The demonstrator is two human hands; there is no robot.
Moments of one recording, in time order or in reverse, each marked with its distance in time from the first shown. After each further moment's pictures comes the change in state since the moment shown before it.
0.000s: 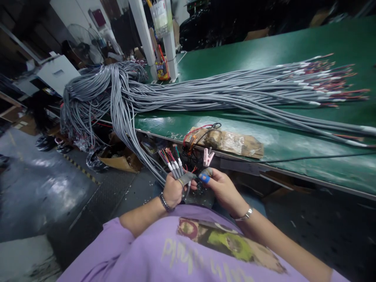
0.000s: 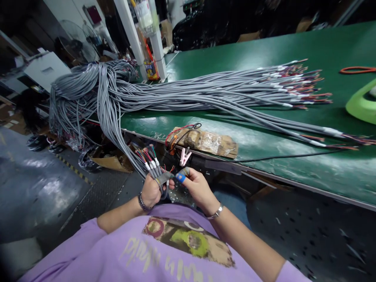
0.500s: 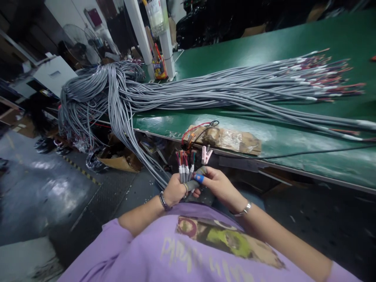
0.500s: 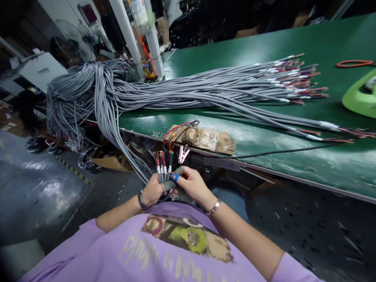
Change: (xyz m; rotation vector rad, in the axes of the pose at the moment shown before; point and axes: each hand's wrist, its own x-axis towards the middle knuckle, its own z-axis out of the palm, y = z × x) left_hand -0.003 -0.004 -0.006 0.186 -0.278 -0.085; right_hand -0.003 -0.004 0.009 0.057 -0.239 0.119
